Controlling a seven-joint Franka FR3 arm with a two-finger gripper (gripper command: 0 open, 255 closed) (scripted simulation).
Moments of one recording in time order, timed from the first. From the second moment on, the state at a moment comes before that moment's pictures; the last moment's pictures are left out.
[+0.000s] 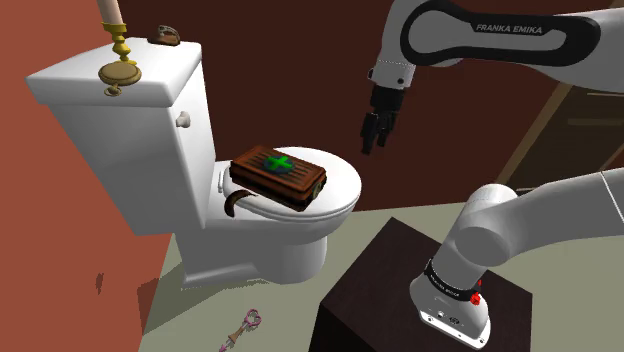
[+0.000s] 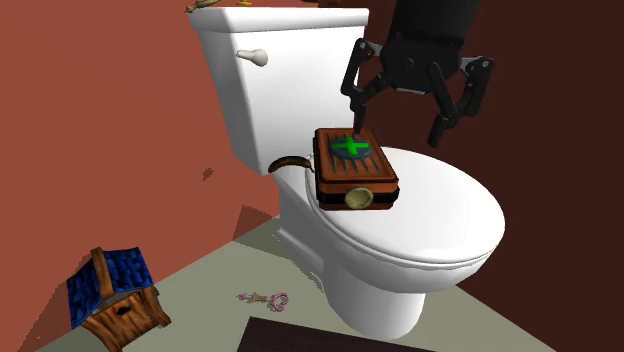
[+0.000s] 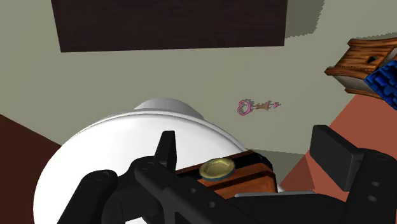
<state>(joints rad) -0.01 -0.75 0.00 -2.42 0.11 1.60 -0.04</state>
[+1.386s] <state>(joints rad) 0.04 -0.30 0.29 -2.45 0.25 2.30 0.30</state>
